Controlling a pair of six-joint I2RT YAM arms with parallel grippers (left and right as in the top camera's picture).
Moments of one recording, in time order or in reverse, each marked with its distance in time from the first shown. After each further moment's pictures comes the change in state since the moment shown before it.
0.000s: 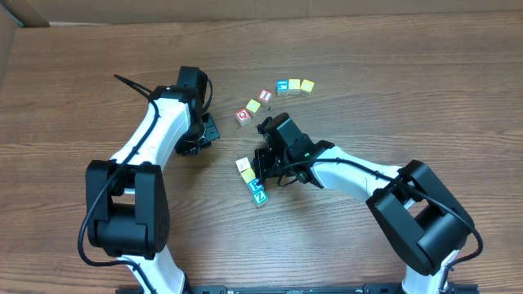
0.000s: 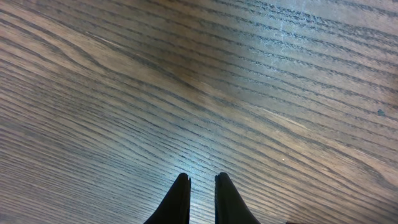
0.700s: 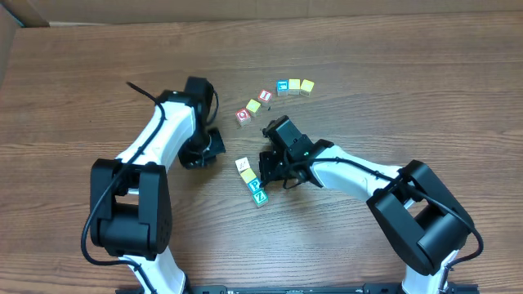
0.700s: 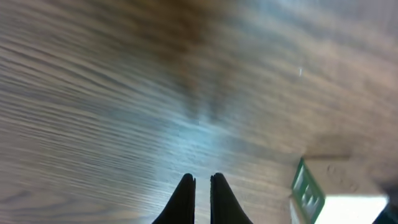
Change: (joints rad) left arm -0.027 0.000 -0.054 -0.100 0.108 0.070; right arm -0.005 0.000 0.026 -0.158 0.088 -0.018
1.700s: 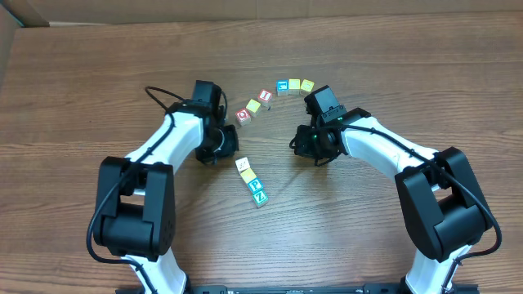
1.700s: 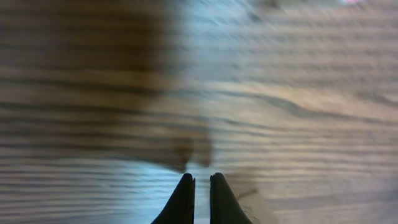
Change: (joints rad) left arm -0.047 0.000 -0.094 0.314 0.157 0.123; right arm -0.237 0.000 0.095 -0.247 0.028 0.000
